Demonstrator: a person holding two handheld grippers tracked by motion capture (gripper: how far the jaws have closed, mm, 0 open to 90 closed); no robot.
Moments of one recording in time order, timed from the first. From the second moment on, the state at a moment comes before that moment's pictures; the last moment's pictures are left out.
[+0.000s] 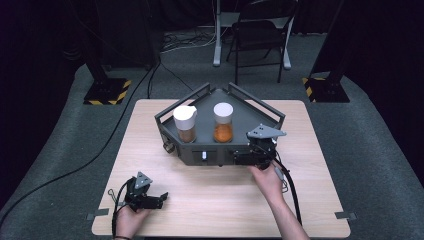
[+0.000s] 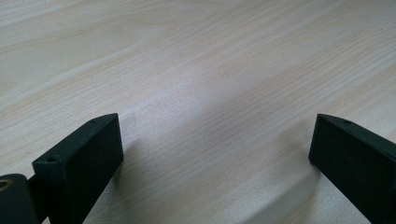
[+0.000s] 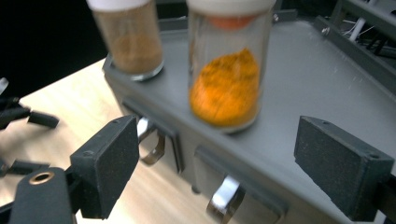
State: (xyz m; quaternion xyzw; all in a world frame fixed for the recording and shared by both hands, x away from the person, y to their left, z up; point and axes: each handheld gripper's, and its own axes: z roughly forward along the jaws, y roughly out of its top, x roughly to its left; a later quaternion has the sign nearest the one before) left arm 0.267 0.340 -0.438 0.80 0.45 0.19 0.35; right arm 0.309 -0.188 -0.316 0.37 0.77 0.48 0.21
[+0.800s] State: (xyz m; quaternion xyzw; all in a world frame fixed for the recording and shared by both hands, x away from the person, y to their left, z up) left arm 0.267 0.340 -0.438 0.80 0.45 0.19 0.35; right arm 0.260 -0.221 -0.372 0.33 0.79 0.48 0.20
